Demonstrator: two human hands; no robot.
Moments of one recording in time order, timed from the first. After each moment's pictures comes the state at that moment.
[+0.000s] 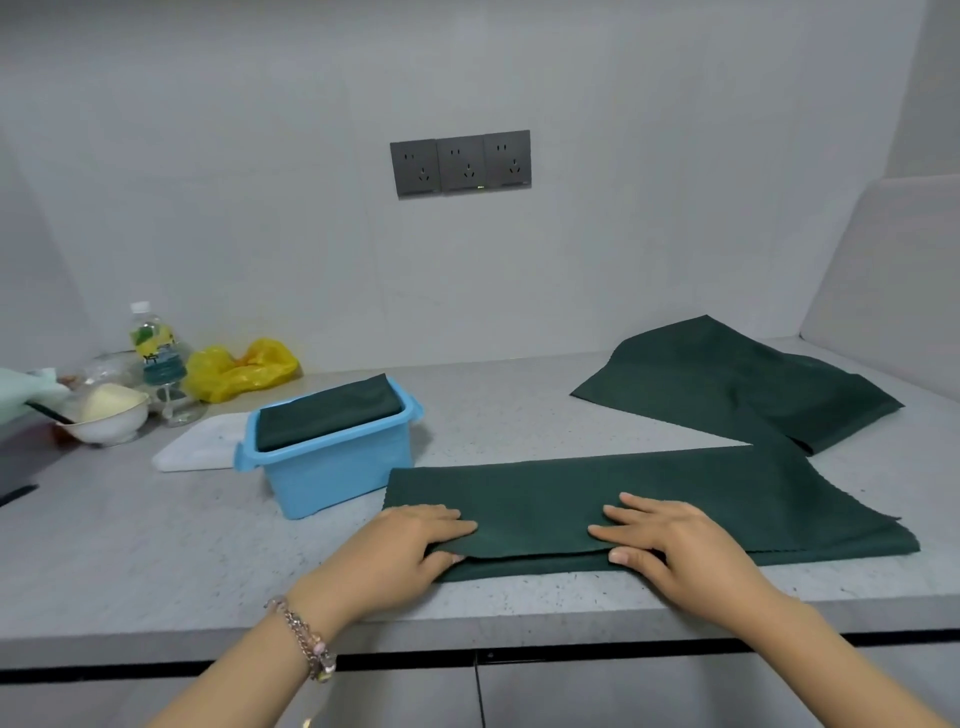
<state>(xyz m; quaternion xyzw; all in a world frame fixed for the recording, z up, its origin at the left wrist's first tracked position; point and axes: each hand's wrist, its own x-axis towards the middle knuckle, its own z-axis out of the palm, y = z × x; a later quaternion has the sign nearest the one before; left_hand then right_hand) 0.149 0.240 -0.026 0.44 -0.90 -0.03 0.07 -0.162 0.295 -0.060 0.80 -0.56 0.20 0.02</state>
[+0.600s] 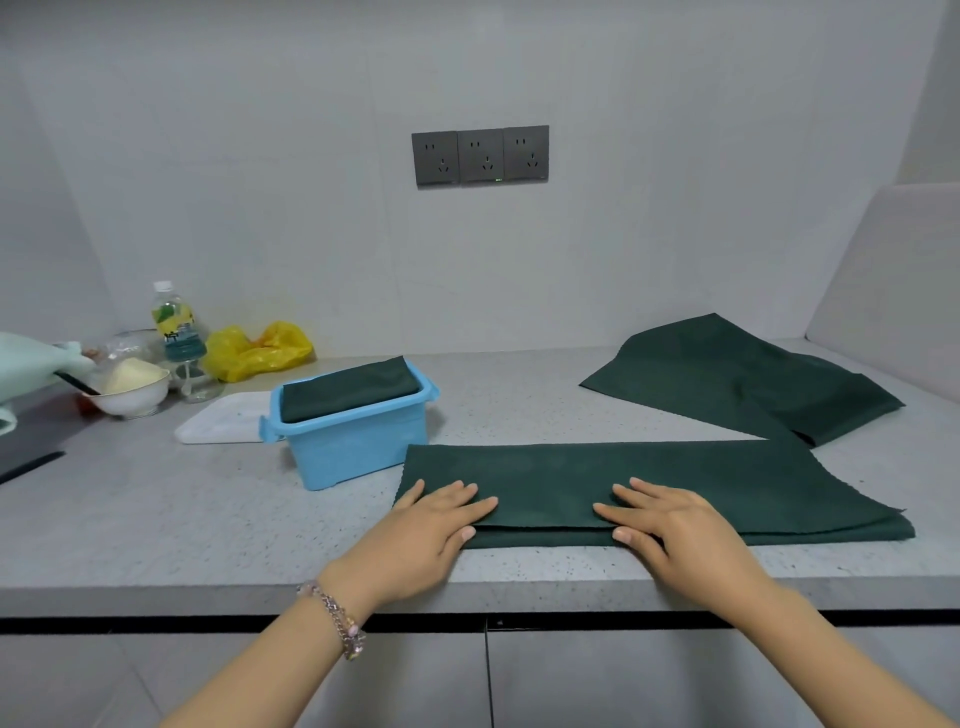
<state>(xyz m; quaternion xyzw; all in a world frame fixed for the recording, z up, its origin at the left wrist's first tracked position) 0.154 0.253 -0.048 0.43 -0.90 -0.01 0.05 -0.146 0.306 -0.064 0.78 -0.61 0.15 0.05</state>
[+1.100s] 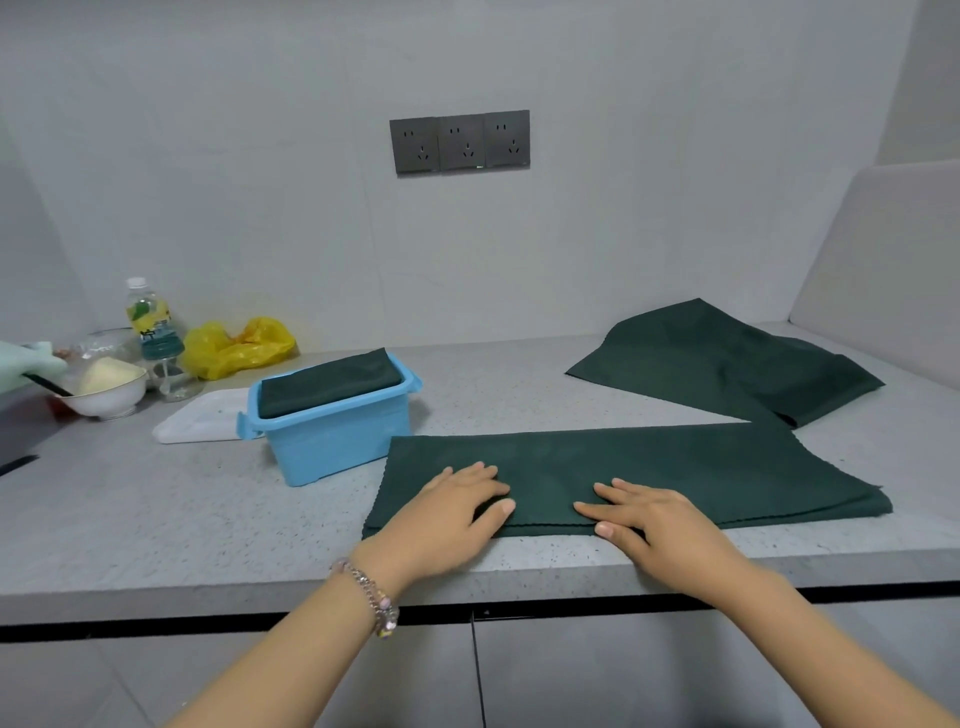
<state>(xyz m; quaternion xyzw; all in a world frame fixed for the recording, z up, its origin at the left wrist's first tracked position) 0.112 0.253 -0.040 0.43 -0.89 -0.08 0.11 -0.145 0.305 -0.066 0.79 -0.60 0.13 -0.02</state>
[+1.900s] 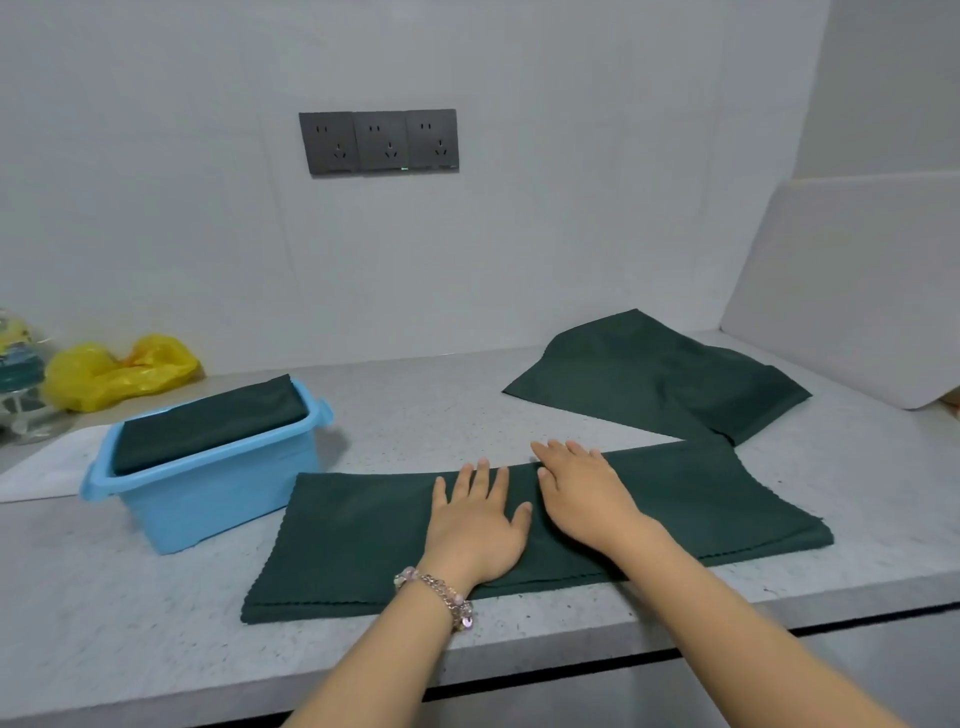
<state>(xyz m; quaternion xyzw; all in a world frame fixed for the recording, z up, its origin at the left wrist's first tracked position) -0.017 0.197 -0.067 0.53 -0.85 -0.06 0.04 -0.155 0.232 -0.039 0.69 -0.70 0.16 -0.02</state>
